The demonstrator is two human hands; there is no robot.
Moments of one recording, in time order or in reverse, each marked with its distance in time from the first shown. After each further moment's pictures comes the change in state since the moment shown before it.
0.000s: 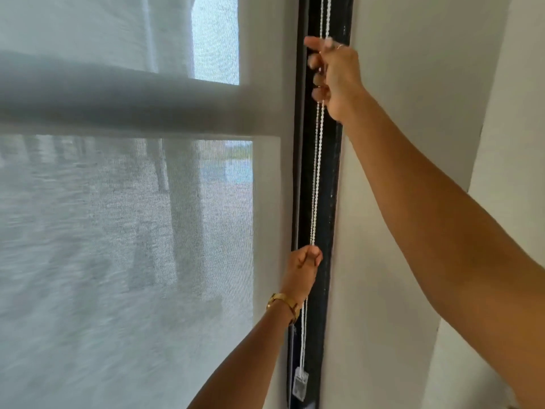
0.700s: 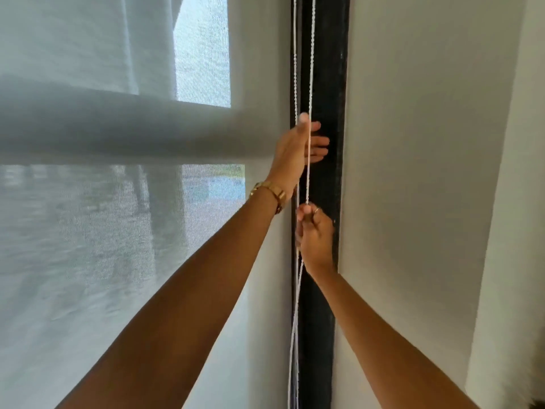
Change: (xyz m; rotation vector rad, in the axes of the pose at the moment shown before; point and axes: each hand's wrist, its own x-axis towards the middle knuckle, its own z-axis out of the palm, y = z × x) left_hand 0.134 0.185 -0.047 -0.130 -0.067 0.318; right_hand -0.097 0.187 -0.009 -0.119 0.140 -0.058
